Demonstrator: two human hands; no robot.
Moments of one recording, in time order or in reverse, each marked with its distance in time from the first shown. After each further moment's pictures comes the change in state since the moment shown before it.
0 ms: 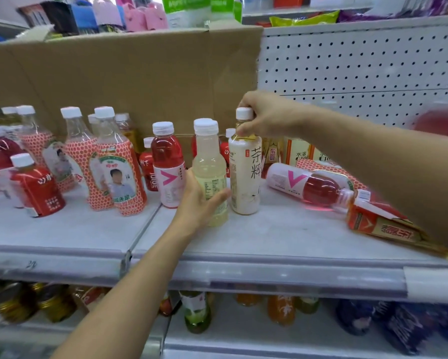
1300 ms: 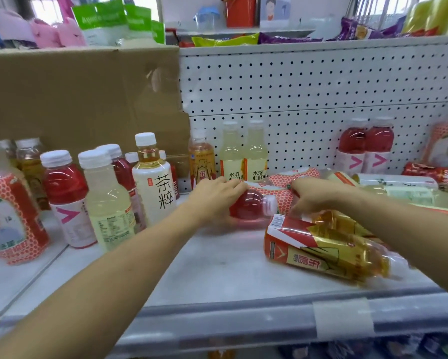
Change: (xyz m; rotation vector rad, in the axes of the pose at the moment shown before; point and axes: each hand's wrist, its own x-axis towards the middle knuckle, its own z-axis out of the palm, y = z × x) left_hand 0.078 0.068 0.167 1.172 -0.384 0.795; right_hand -0.085 0.227 -0.031 -0.385 -0.352 0.481
